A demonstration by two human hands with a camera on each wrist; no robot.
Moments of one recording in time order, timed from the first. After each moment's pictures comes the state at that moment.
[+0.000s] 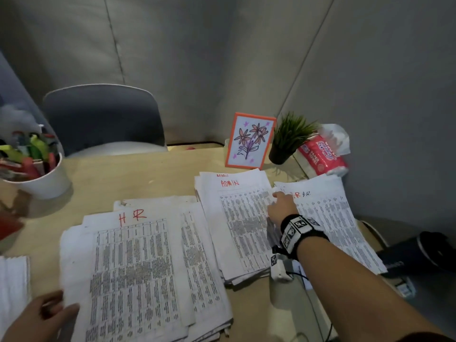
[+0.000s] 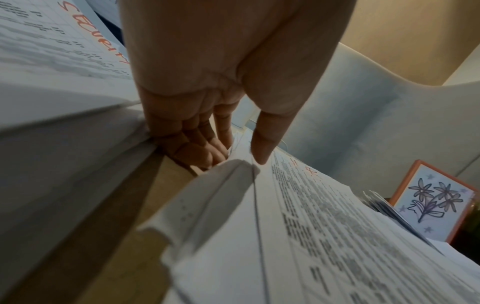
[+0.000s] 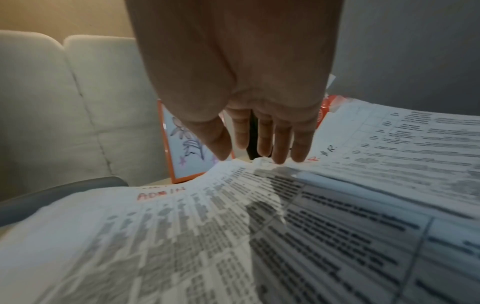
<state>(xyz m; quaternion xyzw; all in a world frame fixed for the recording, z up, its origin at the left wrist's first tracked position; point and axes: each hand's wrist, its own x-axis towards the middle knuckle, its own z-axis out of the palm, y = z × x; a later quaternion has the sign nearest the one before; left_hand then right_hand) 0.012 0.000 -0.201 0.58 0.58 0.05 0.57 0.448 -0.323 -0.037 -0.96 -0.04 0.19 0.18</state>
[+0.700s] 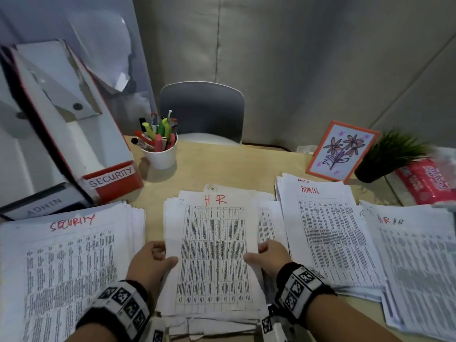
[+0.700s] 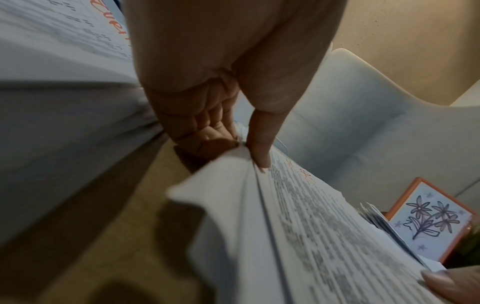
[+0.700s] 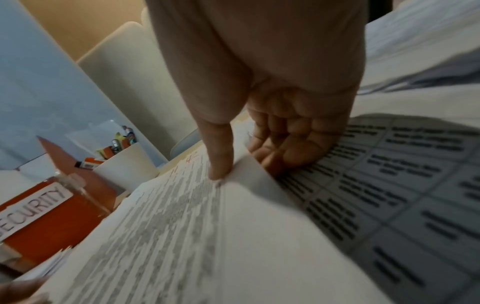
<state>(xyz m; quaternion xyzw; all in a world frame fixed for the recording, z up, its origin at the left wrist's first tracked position) 0.036 -0.058 -0.087 0.61 0.57 0.09 0.55 0.260 -0.221 -0.071 -0.87 -0.16 0.40 0.25</state>
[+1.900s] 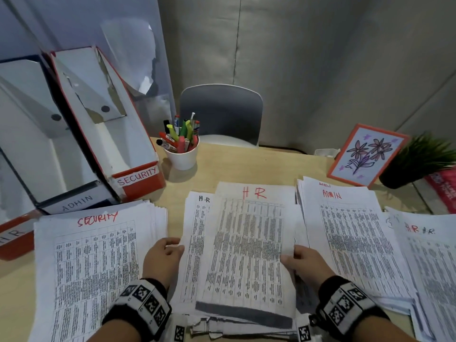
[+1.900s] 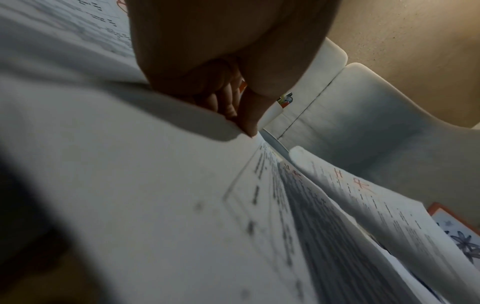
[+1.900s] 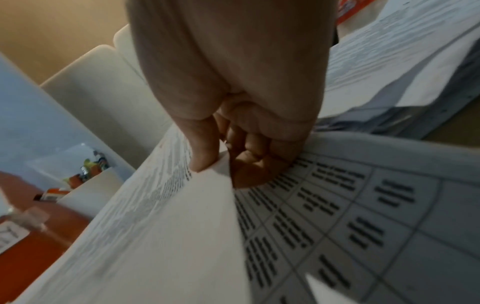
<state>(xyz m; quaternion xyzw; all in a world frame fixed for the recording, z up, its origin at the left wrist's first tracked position) 0.025 -0.046 -0.084 0.62 0.60 0.16 0.48 0.268 -0.242 -0.059 -0.82 -0.13 0.42 0.37</state>
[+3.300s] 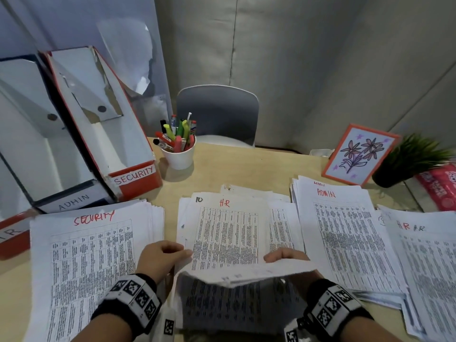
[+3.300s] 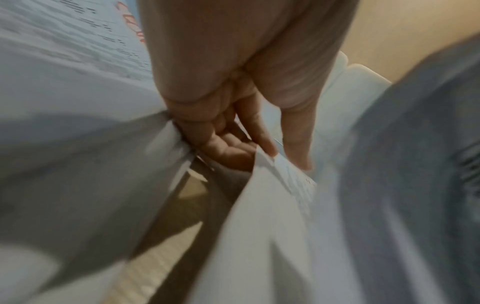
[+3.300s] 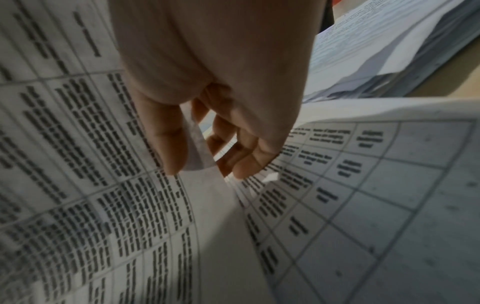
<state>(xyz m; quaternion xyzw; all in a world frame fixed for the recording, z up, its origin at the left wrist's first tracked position) 0.019 -0.039 -0.077 0.59 0.58 0.09 0.56 0.259 -0.243 -0.076 -0.72 -0.11 0.49 0.49</state>
